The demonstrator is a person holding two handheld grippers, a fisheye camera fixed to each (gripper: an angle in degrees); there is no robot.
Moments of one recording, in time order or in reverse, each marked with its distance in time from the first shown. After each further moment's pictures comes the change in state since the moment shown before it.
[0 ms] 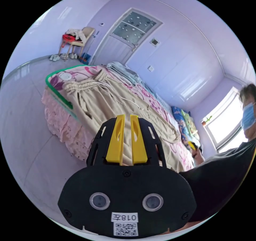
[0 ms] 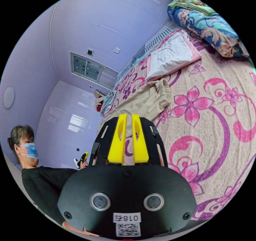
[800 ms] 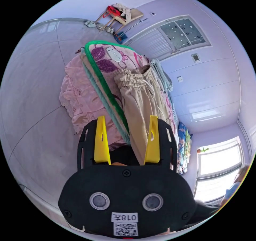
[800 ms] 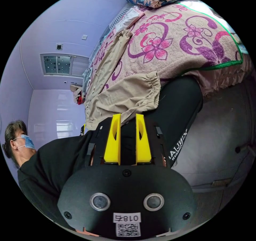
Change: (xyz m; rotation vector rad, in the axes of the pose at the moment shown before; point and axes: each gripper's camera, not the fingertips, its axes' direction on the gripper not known) left arm -0.184 -0.057 0.071 -0.201 -0.065 -0.368; right arm -0.051 0.297 -0.123 -0.148 0.214 0.324
